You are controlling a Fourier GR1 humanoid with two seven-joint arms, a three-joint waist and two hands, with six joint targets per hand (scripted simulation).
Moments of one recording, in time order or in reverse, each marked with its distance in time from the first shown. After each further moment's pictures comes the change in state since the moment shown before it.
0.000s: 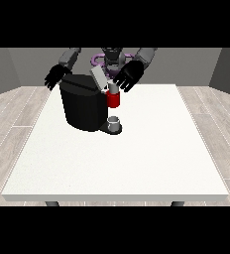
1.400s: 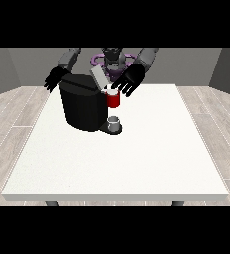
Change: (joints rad) left arm -0.004 0.005 -0.002 0.004 -0.042 -0.010 -0.009; right arm -0.006 -0.002 -0.012 0.008 0.001 -0.013 -0.026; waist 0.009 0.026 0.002
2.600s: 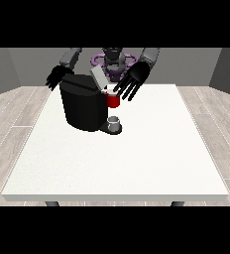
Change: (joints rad) left arm 0.027 0.023 -0.042 0.018 -0.071 -0.052 -0.056; right arm 0.034 0.013 0.017 -0.011 0.012 -0.015 0.014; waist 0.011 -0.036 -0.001
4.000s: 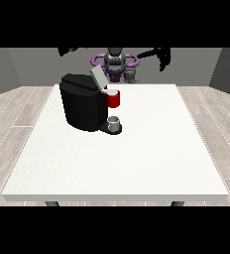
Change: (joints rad) left arm 0.435 -0.332 0.289 -0.056 0.426 -0.035 -0.075; right arm 0.140 -0.114 -0.004 -0.109 -0.059 0.147 0.087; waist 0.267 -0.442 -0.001
